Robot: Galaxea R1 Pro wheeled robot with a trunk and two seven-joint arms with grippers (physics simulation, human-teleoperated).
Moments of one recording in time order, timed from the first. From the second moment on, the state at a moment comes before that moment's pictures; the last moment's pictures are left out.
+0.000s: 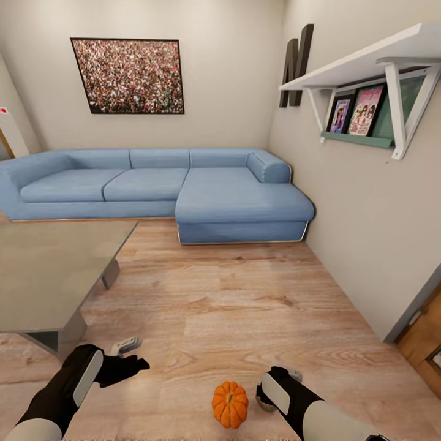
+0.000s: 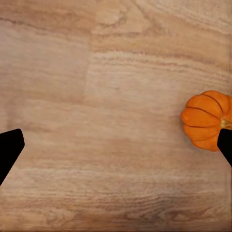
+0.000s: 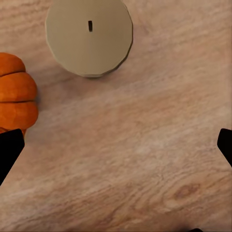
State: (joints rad) left arm -0.48 0.16 0.09 -0.86 0.32 0.95 -0.13; right arm -0.65 0.11 0.54 -0.29 -0.86 0.40 -0.57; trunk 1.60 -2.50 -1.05
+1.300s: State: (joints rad) left arm -0.48 0.40 0.14 -0.86 0.35 1.04 -0.80; right arm -0.67 0.11 0.53 -0.30 -0.86 0.38 -0.57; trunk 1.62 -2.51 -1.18
